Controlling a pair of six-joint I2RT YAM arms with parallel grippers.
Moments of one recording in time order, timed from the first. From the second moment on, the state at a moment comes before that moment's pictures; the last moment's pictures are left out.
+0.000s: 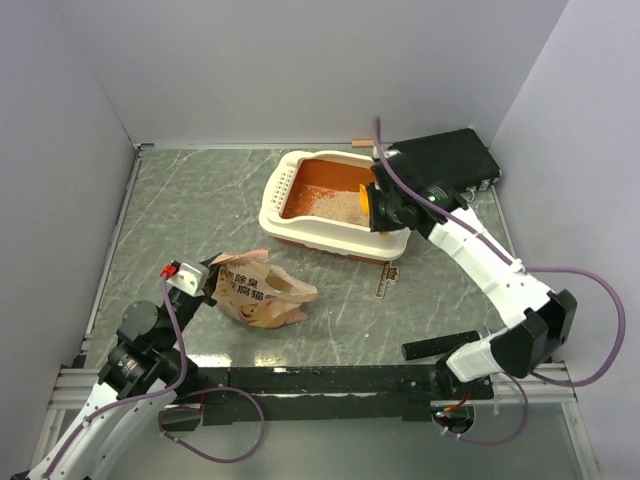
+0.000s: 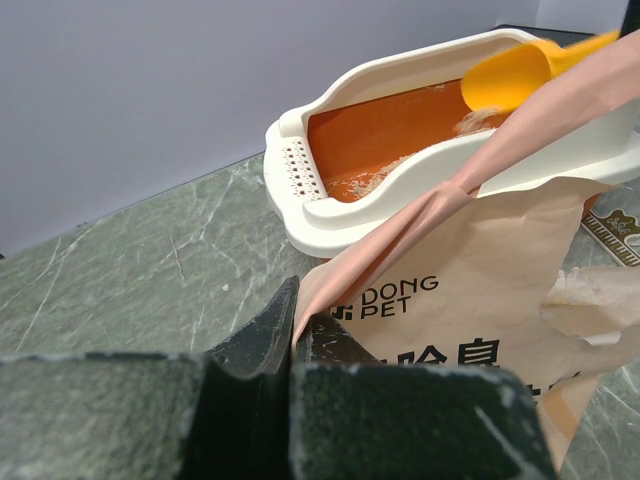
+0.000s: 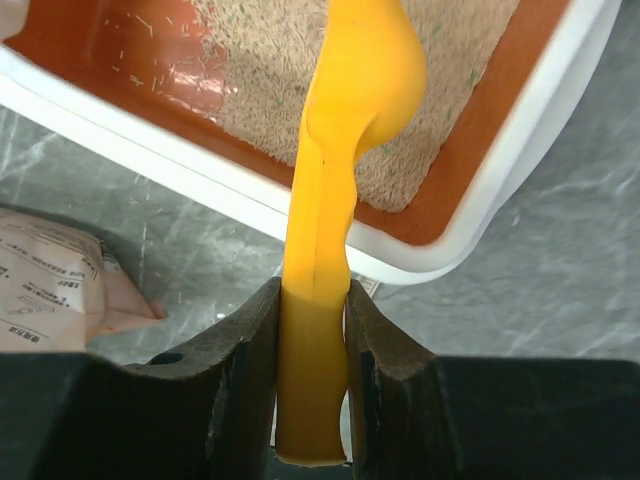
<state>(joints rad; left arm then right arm) -0.58 0.13 0.39 -0.12 -0.10 0.16 0.55 1.39 1.43 -0.93 0.18 0.36</state>
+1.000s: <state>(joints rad) -0.58 0.13 0.39 -0.12 -0.10 0.16 0.69 1.06 1.47 -1.06 -0.09 0.28</state>
